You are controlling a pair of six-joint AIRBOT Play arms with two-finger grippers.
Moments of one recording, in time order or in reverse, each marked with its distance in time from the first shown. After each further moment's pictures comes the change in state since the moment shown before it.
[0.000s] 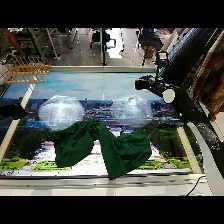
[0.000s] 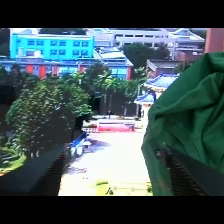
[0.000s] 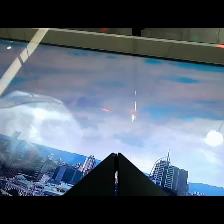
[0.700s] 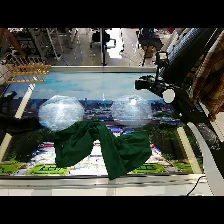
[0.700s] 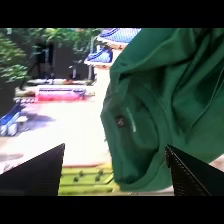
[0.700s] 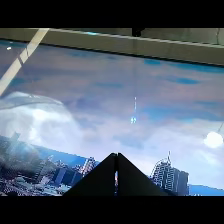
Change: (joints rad) left arm 0.000 -0.016 -0.268 -0.151 0.053 -0.011; right arm 0.001 0.000 0.000 0.000 -0.011 0.000
